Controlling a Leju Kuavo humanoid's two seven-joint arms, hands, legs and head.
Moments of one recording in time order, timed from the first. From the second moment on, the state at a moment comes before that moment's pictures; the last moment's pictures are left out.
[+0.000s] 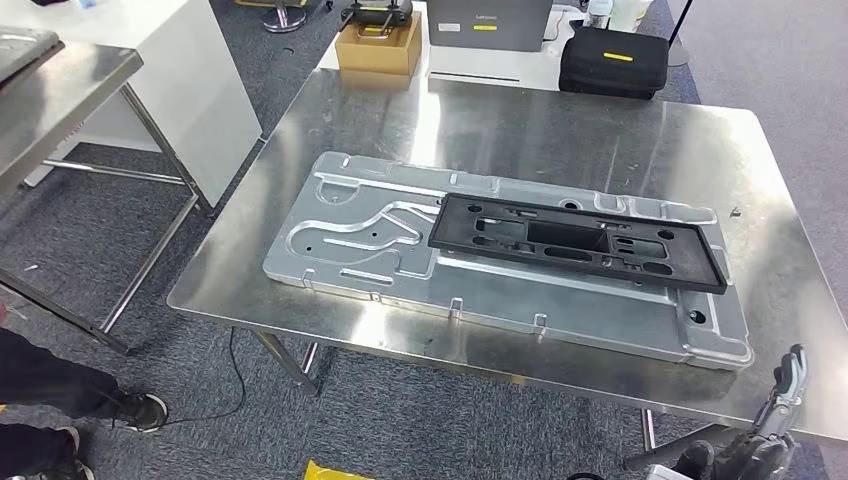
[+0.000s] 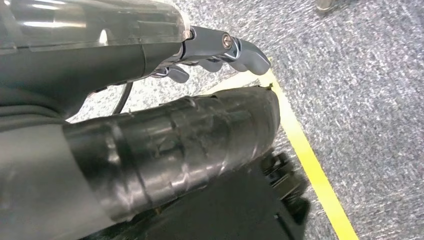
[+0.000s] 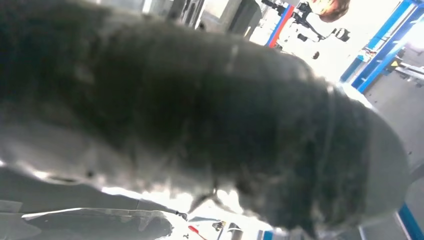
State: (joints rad) left arm -0.07 -0.23 0.83 -0.20 -1.27 0.33 -0.37; right arm 0.35 0.08 -0.02 -1.99 0.36 -0.66 -0.62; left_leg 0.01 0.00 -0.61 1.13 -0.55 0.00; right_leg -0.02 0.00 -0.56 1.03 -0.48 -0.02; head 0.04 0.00
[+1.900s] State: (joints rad) left arm -0.07 -0.23 0.85 -0.20 -1.26 0.35 -0.37; right arm 0.34 0.13 -0.02 -1.93 0.35 -0.65 -0.62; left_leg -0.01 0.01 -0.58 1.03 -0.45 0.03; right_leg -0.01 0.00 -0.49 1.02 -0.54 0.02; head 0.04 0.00
